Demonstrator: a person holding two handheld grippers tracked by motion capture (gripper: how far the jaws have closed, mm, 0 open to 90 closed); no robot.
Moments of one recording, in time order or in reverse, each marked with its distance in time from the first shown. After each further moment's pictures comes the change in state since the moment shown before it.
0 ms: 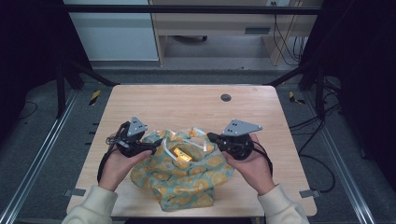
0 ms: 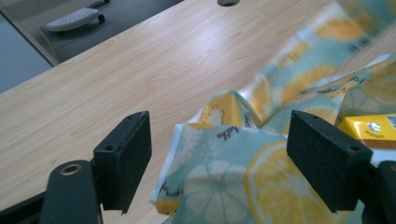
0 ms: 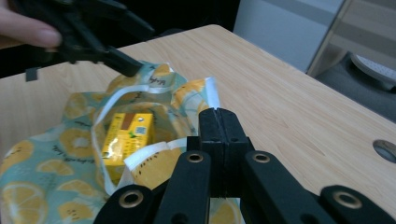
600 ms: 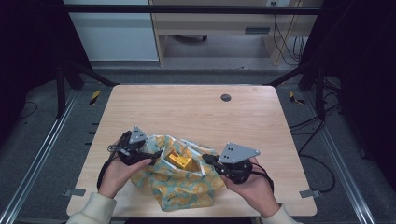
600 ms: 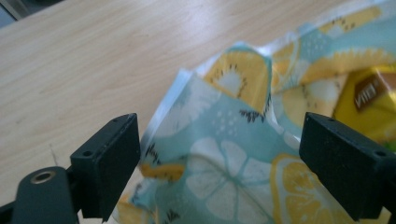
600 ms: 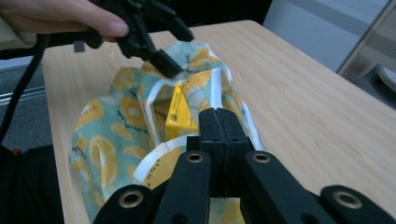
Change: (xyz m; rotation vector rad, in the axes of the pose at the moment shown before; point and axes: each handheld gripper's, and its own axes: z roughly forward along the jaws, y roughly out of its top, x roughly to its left) left arm -0.010 -0.040 0.003 0.084 -0.058 -0.046; right arm 0.042 -0.026 -0.019 0.004 0.080 -0.094
